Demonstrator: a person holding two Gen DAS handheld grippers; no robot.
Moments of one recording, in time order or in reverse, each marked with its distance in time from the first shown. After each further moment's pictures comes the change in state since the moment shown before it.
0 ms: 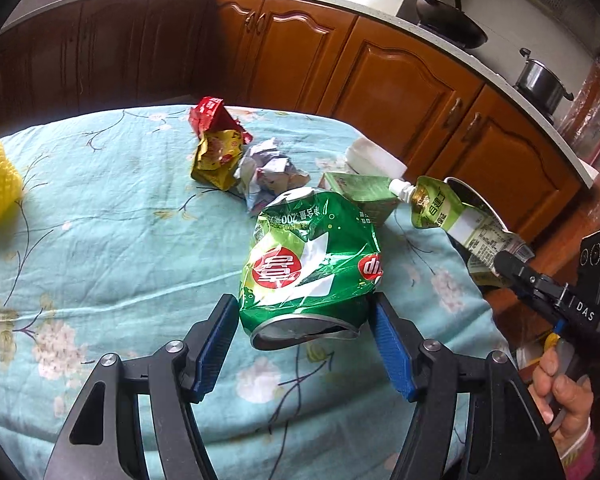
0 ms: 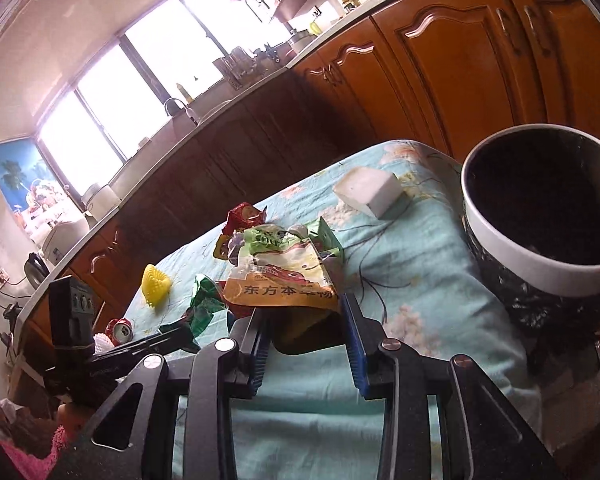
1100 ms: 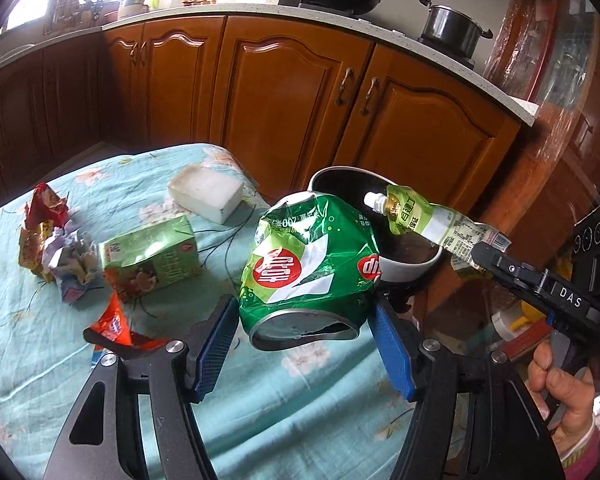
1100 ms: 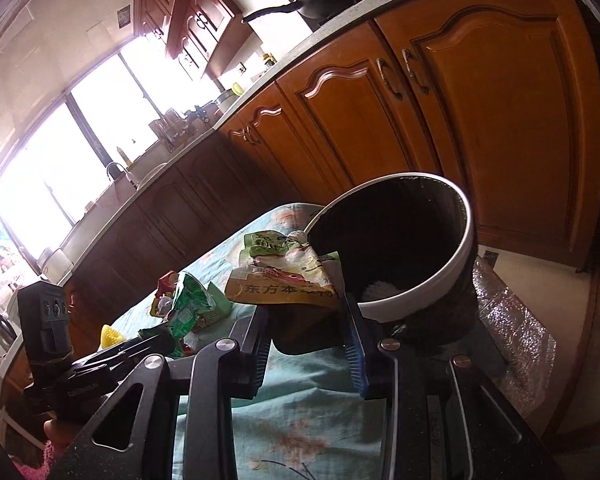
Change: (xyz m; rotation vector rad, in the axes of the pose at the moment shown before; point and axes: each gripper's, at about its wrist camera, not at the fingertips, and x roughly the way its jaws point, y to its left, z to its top) left arm 0.064 -0.132 0.031 0.257 0.004 -0.145; right arm -0.104 -0.082 0.010 0.130 -0.191 -0.222
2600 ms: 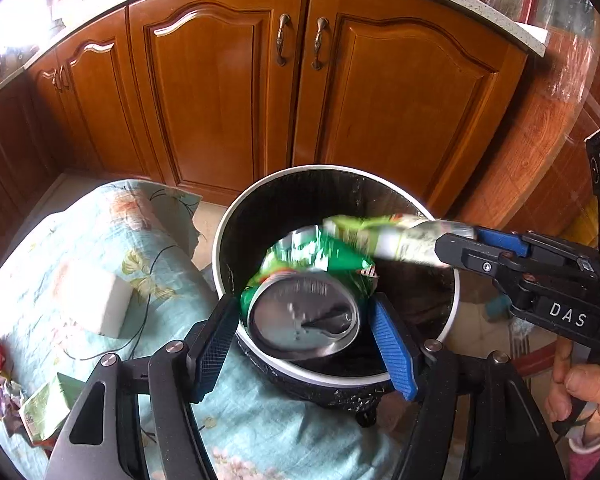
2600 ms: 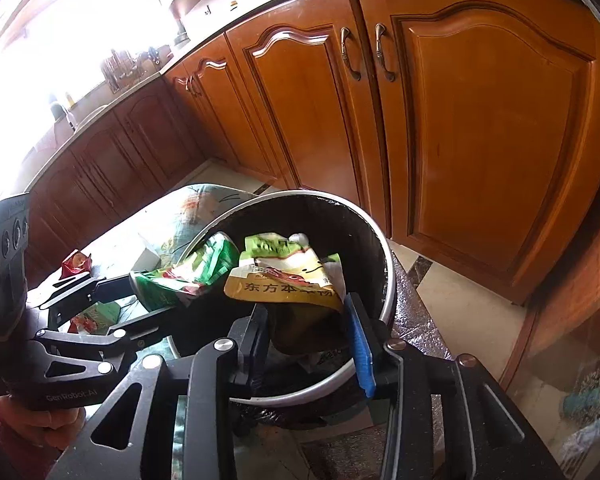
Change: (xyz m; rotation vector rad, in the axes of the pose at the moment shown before) left arm 0.161 -0.071 0.094 0.196 0.176 0.028; right arm 0.063 -0.040 0.068 -0.134 0.191 -0.243
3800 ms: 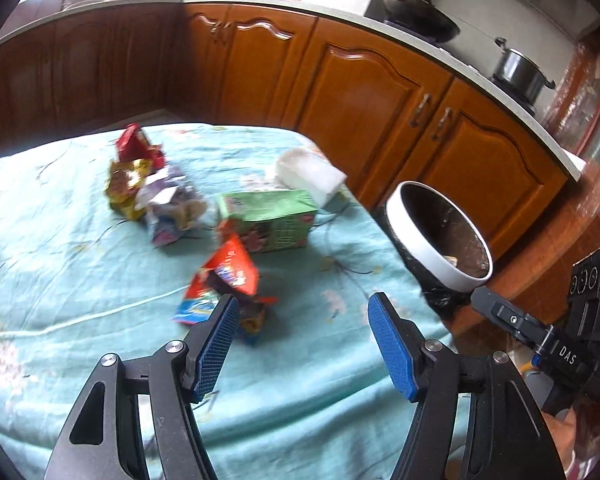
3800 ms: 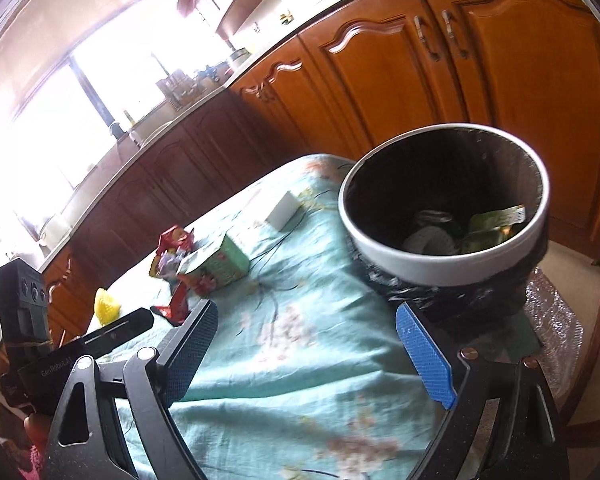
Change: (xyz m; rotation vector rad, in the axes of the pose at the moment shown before) left arm -0.180 0.103 -0.193 -0.445 -0.195 0.096; right arm -0.015 0.104 -0.088 0.055 -0.061 0.268
